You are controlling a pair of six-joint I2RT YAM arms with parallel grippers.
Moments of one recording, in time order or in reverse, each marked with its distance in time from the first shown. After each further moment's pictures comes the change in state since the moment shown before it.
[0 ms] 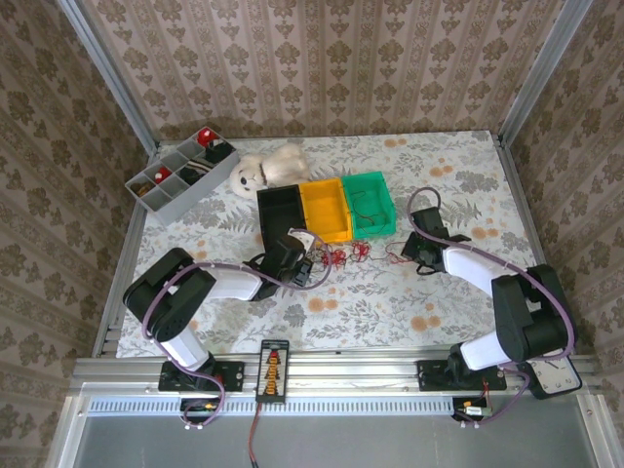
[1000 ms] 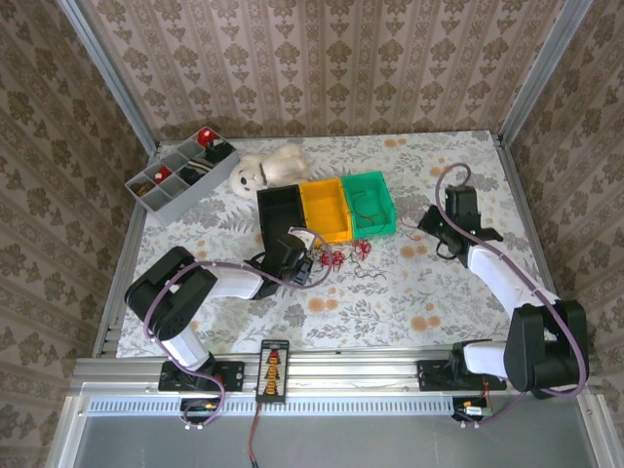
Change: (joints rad) left arm 0.000 0.020 0.028 -0.013 -0.013 0.001; right arm -0.126 -0.154 0.138 0.064 -0.193 -0.168
